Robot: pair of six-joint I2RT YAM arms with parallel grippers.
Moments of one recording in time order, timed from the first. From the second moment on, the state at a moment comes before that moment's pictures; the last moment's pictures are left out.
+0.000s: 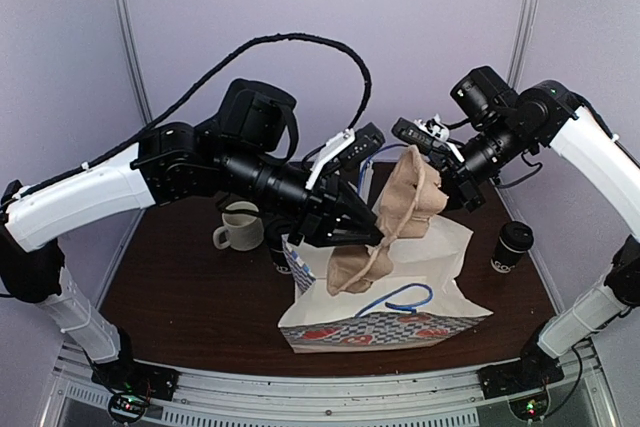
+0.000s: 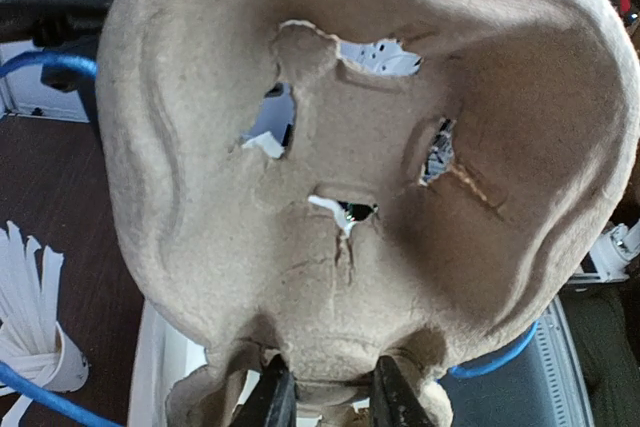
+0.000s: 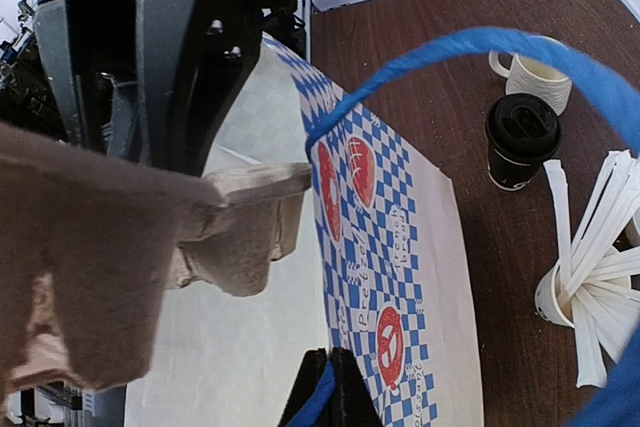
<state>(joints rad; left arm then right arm) -1.17 1.58 1.68 -0.54 0.57 -0.06 0.65 1.45 1.75 -1.33 -0.80 -0.50</state>
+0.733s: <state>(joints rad) -1.28 1.85 1.94 -1.13 0.23 0.13 0.65 1.49 1.75 -1.36 -0.83 -0.52</state>
